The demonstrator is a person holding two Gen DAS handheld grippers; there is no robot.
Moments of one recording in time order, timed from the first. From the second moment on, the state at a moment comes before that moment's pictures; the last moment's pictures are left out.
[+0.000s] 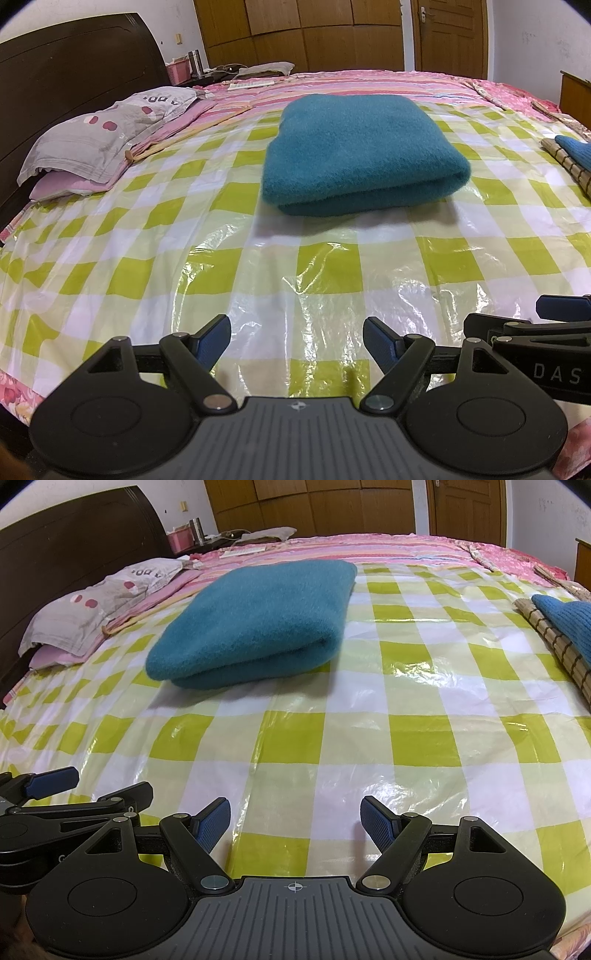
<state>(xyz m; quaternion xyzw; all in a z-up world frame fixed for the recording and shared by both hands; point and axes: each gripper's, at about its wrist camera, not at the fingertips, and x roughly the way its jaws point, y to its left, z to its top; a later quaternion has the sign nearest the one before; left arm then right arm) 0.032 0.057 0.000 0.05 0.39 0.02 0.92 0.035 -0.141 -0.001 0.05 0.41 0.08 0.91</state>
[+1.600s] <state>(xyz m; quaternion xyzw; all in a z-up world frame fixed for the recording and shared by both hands) 0.032 0.057 -0.002 0.04 0.38 0.03 0.92 0.036 -0.138 -0.005 0.05 0.41 0.08 0.91</state>
